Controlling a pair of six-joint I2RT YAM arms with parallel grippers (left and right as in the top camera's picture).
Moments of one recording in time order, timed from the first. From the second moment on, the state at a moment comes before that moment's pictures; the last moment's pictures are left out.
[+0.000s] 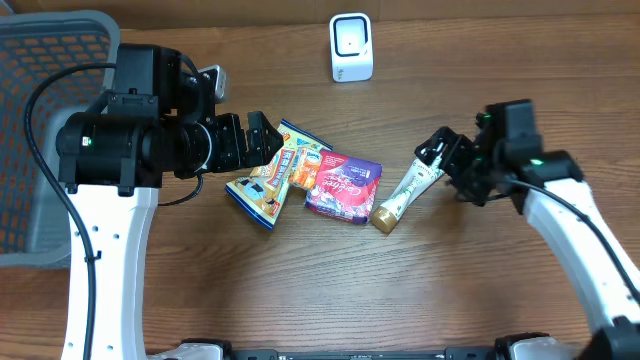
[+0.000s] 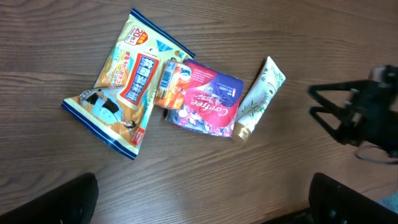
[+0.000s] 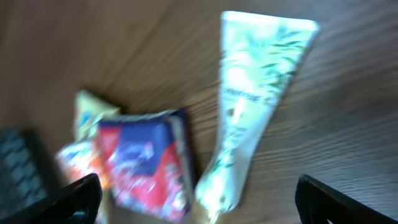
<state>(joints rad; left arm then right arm) -0.08 1.45 1.79 -1.43 0.36 -0.25 0.17 1.45 1.05 -0.68 -0.32 0.79</state>
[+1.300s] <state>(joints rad) -0.08 1.45 1.79 -1.43 0.36 -0.25 0.32 1.80 1.10 -0.68 -0.19 0.92</state>
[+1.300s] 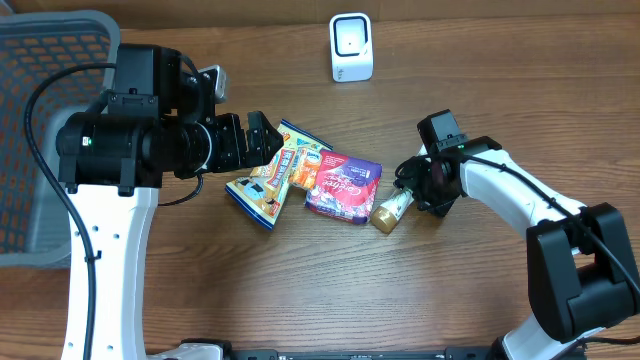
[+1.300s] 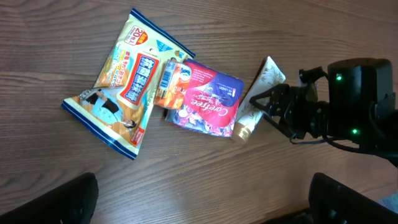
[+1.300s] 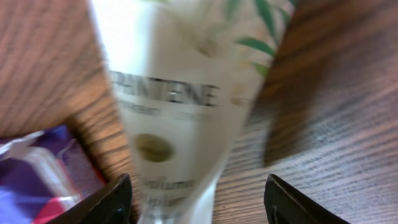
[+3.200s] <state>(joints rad) -0.08 1.45 1.79 -1.49 0.19 -0.25 0.17 1.76 1.37 -0.56 -1.41 0.26</state>
